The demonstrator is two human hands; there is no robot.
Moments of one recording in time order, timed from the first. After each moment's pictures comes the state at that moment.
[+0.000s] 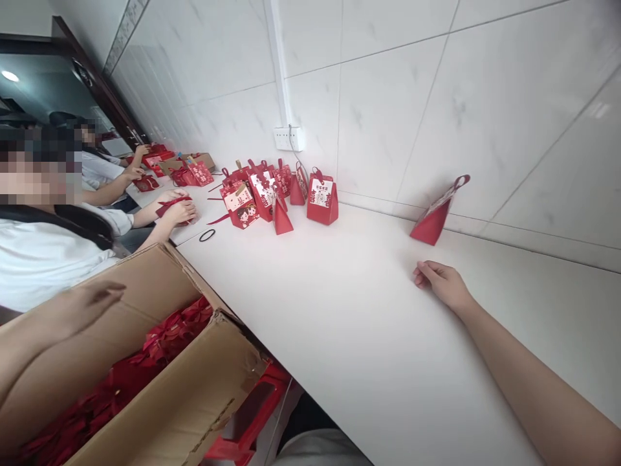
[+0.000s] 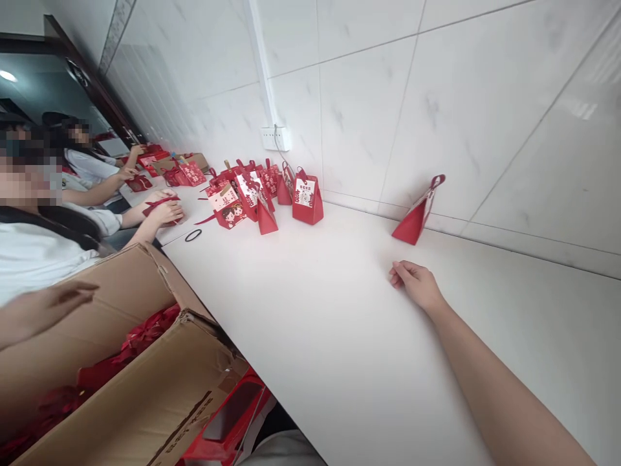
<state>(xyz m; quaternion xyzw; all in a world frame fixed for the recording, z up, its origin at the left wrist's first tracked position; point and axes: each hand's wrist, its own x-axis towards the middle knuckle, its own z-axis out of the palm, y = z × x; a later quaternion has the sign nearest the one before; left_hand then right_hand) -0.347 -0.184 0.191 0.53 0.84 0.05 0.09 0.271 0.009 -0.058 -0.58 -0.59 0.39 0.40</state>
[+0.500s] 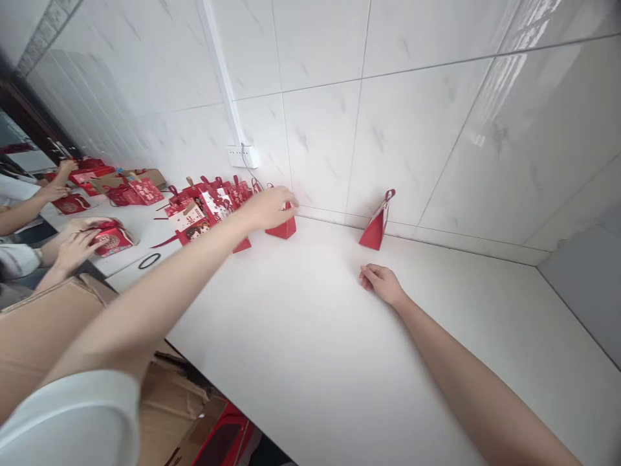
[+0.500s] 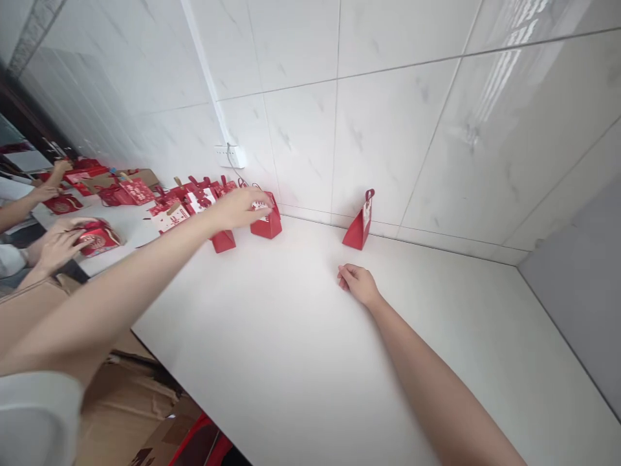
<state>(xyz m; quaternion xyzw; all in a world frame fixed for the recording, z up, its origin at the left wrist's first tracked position) -0.030 0.072 0.193 0.89 0.44 0.14 -0.05 0.264 0.024 -0.057 -0.53 -0.61 0.39 0.44</state>
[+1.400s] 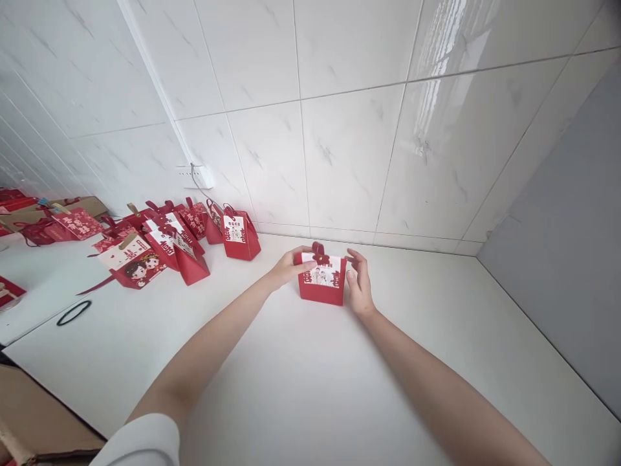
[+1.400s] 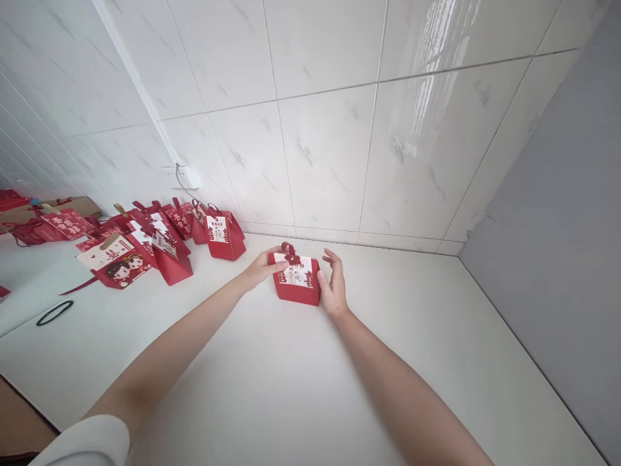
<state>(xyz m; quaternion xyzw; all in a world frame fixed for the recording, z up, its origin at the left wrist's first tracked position) 0.074 0.096 0.055 0.70 0.31 0.31 0.56 0.262 0.022 -0.032 -0.44 -0.57 0.16 0.68</state>
